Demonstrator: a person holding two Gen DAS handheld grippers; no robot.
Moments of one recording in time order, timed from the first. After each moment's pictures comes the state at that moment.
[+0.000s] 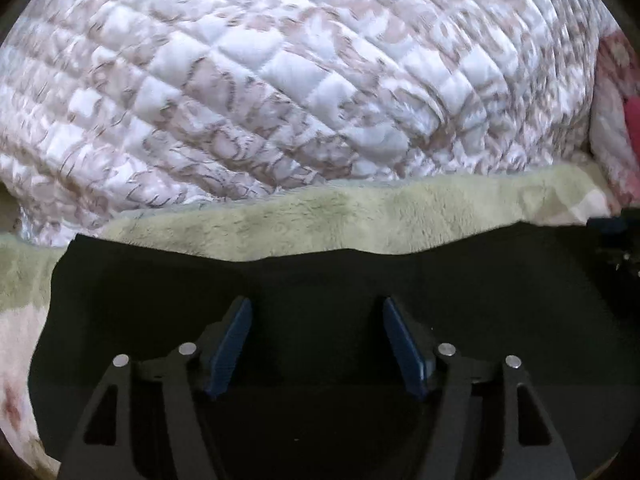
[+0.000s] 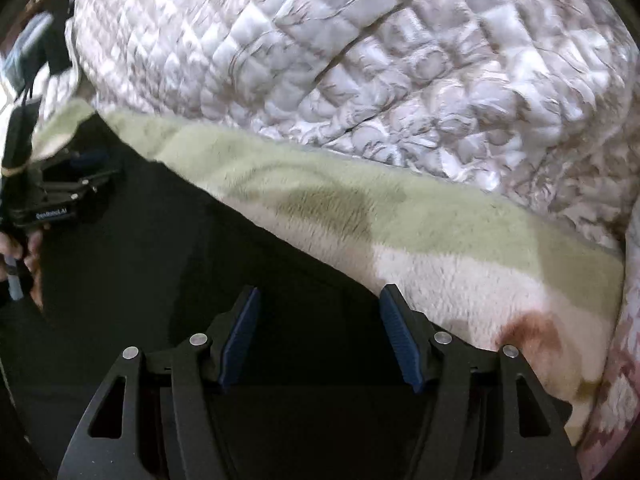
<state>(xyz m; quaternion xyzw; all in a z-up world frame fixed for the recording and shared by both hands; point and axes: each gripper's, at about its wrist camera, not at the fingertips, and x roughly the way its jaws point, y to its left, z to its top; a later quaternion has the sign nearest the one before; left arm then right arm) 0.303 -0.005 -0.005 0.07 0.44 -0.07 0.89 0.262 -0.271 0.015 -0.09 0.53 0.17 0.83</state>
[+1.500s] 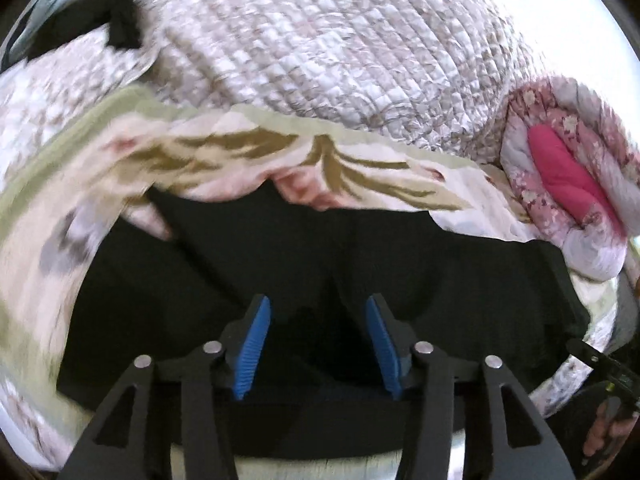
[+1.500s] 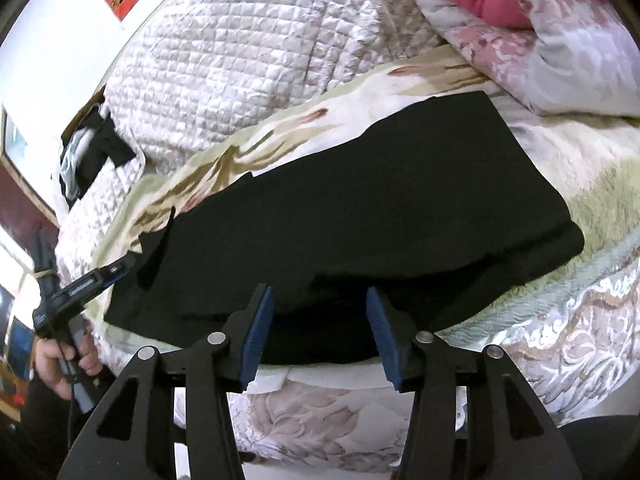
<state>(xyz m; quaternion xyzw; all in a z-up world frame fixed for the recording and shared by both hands) 0.012 0.045 0.043 -0.07 0.39 -0.07 0.91 -0.098 -0.276 0.079 0.22 0.44 0.07 0.87</state>
